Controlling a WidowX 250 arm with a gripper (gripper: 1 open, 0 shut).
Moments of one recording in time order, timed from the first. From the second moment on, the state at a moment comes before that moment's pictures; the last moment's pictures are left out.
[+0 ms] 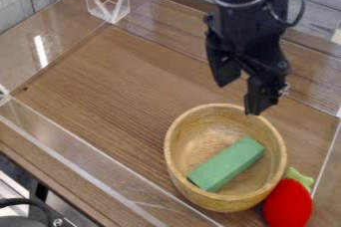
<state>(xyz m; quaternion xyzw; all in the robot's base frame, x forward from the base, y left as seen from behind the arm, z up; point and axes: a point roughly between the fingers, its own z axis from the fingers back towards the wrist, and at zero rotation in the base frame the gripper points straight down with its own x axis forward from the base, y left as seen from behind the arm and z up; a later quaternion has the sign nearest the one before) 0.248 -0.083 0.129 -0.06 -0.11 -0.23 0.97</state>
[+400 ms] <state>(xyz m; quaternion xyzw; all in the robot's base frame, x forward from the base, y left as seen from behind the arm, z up) 0.244 -0.085 0.106 -0.06 -0.11 -0.20 0.97</state>
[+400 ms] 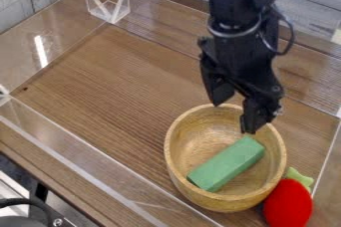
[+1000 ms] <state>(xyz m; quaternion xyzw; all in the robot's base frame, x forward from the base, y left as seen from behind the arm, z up) 0.247 -0.076 0.092 -0.05 -0.10 -0.17 0.98</state>
